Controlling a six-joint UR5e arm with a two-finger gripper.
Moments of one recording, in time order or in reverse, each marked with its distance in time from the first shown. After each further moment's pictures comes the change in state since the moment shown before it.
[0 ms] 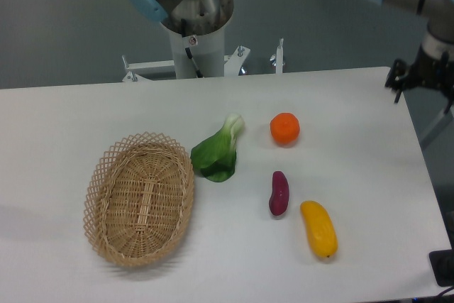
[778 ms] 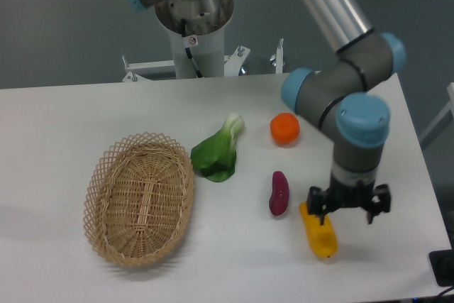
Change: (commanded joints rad) arm -0.333 -0.161 0.011 0.321 -0.066 -0.729
